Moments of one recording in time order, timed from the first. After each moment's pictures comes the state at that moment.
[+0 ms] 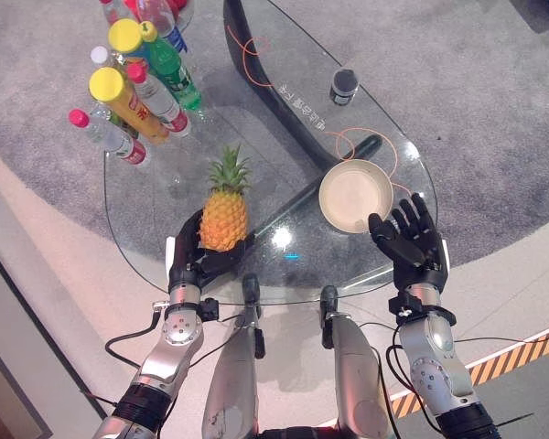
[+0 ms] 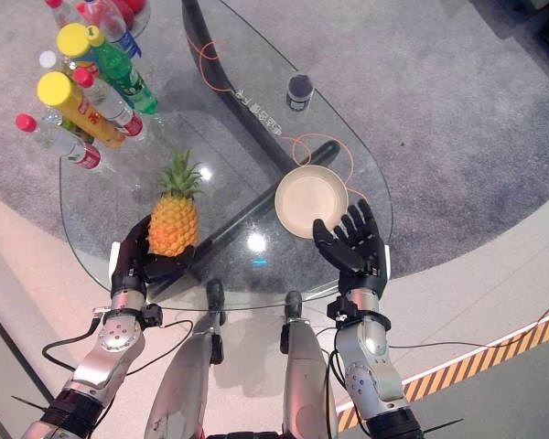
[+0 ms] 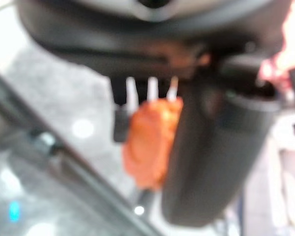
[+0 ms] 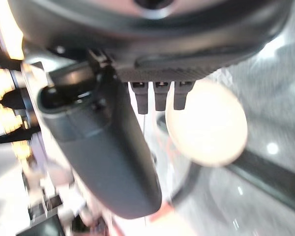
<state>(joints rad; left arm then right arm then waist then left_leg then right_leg) -0.15 0.42 -0.26 0.15 -0.27 -0.13 0.44 -0.05 -0.32 0.20 -0.07 0.75 -0.24 -0.30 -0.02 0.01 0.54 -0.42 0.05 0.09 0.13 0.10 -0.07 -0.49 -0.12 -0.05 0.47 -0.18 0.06</state>
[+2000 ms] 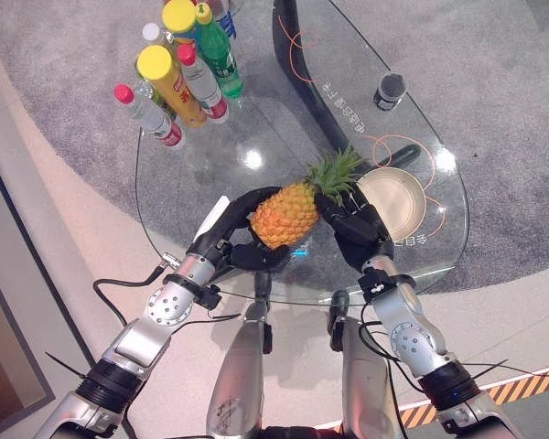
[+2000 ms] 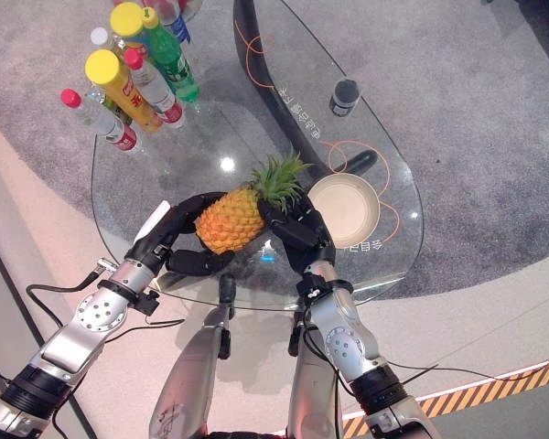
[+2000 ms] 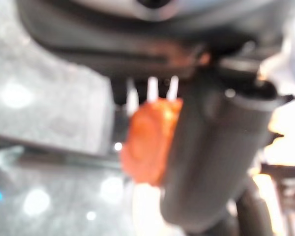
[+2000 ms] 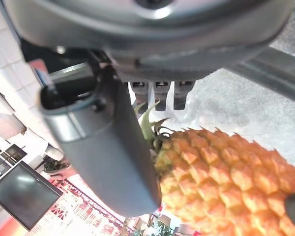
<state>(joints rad) -0.27 0.66 -0.36 -0.02 -0.15 -0.12 0.00 -0.29 -0.35 0.34 0.07 1.07 -0.14 -0.13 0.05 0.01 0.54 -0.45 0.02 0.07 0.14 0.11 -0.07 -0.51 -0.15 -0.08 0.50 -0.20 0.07</state>
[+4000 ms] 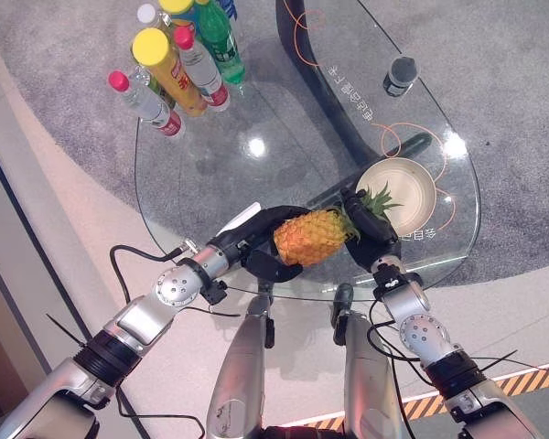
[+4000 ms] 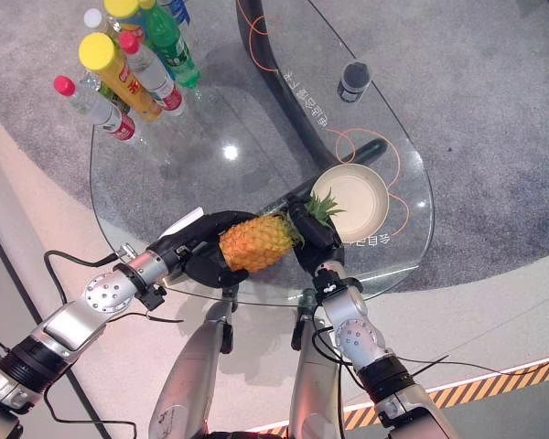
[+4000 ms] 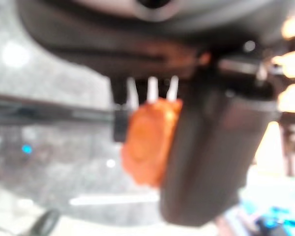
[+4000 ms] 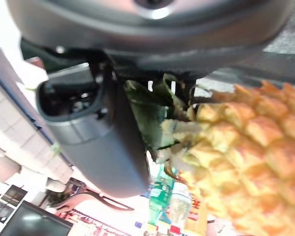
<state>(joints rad) -0.44 0.76 -0.54 0.02 -0.22 -0.09 -0.15 -0.35 -0.39 0.37 0.23 1.37 -0.22 -0.01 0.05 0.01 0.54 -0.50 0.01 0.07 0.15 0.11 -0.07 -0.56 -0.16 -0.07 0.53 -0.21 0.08</state>
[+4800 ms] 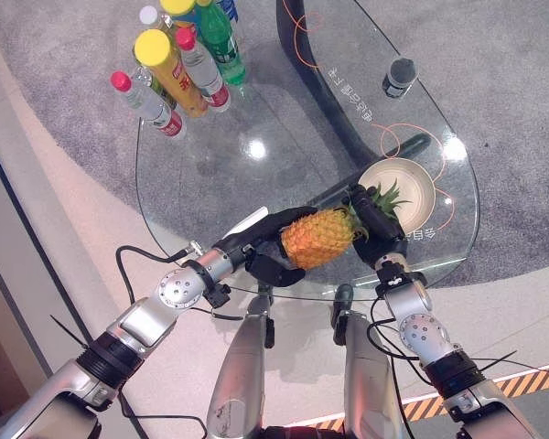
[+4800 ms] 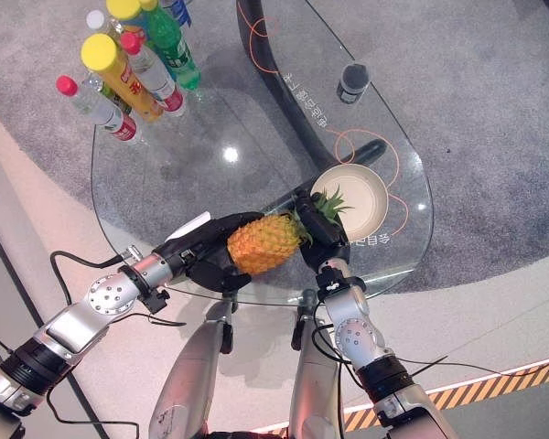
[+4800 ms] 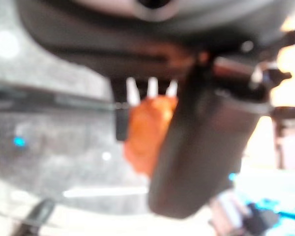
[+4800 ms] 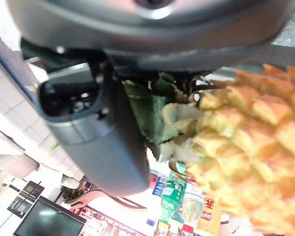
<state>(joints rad) -0.43 0.74 -0.54 0.01 -0.22 -0.08 -0.18 -0.35 -0.38 0.36 0.23 1.37 -0.25 -0.01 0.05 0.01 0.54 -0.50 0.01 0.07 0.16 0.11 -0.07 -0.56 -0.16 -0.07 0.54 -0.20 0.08</state>
